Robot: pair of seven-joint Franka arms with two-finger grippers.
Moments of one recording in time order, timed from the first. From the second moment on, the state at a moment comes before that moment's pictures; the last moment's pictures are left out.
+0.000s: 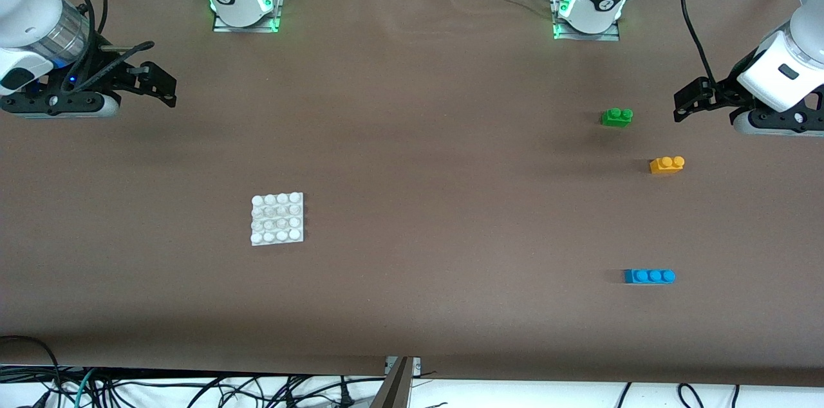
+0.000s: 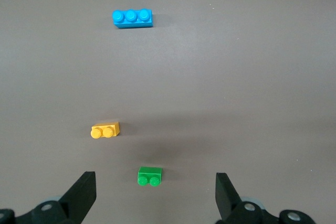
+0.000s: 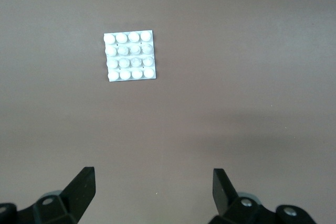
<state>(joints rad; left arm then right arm) 0.06 0.00 -0.12 -1.67 0.01 1.65 -0.03 0.09 0.01 0.08 -1.64 -0.01 1.62 0.14</state>
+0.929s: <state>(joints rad) 0.07 0.01 -0.11 -1.67 0.01 1.65 -0.03 0.08 0.01 0.08 -1.64 -0.01 1.61 0.14</state>
